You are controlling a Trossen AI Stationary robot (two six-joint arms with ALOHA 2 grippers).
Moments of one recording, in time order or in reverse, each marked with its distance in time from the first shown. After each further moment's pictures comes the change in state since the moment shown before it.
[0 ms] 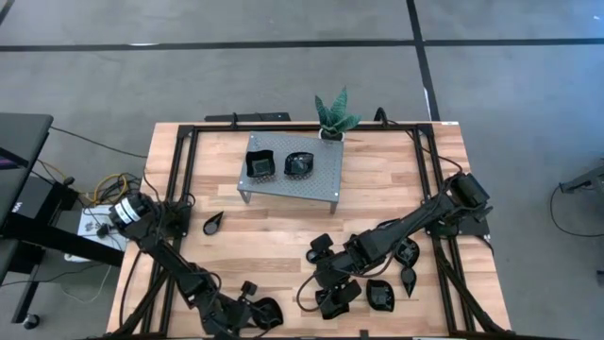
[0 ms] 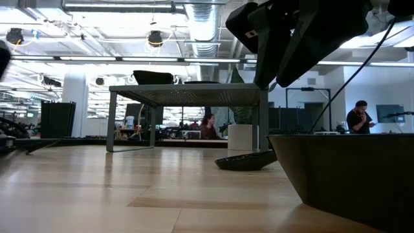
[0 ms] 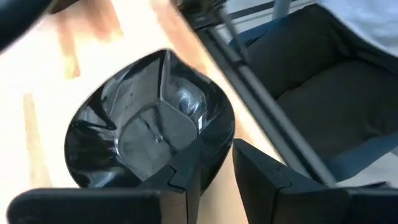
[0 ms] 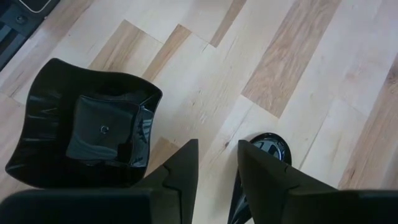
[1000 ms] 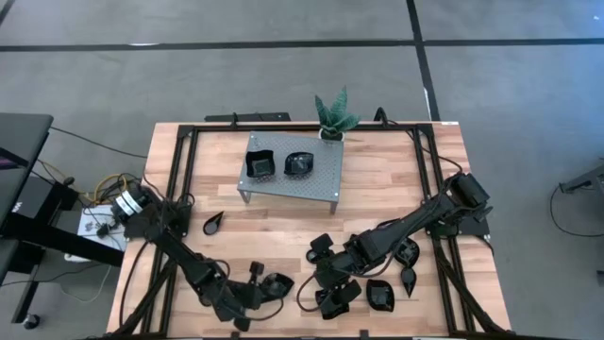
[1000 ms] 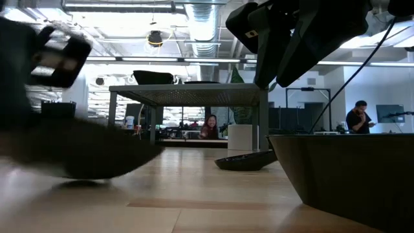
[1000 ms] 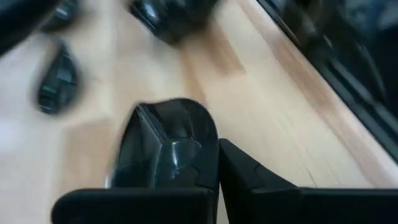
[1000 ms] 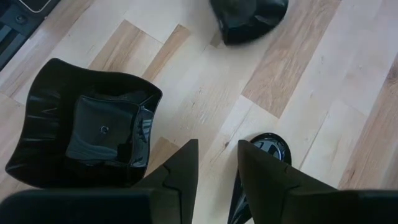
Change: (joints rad) left arm 0.115 -0.050 0.000 -0.034 -0.188 0.093; right arm 0.000 0.000 0.000 0.000 0.000 -0.001
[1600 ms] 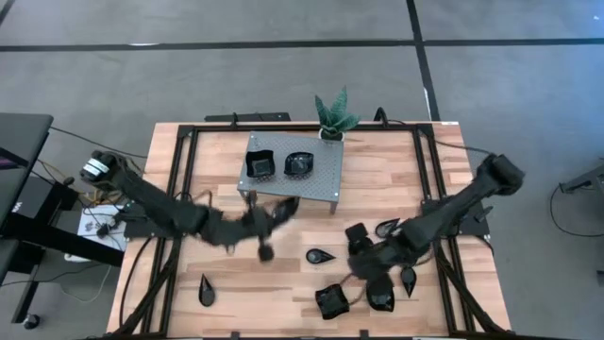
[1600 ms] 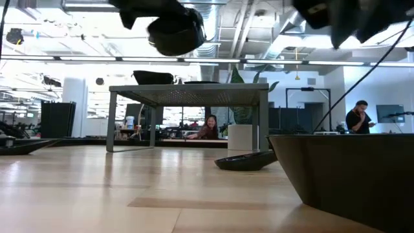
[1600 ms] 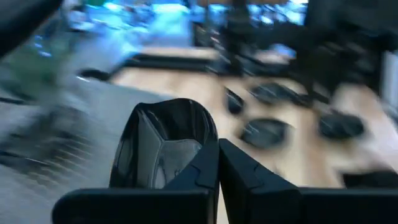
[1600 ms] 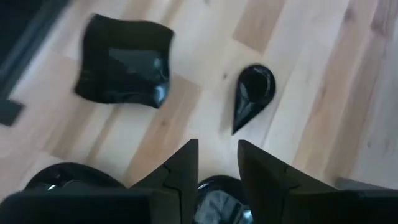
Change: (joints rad) left arm 0.386 -0.476 0.000 -0.138 -0.175 0.033; right arm 0.100 -0.359 -0.237 -0.101 0.112 0.181
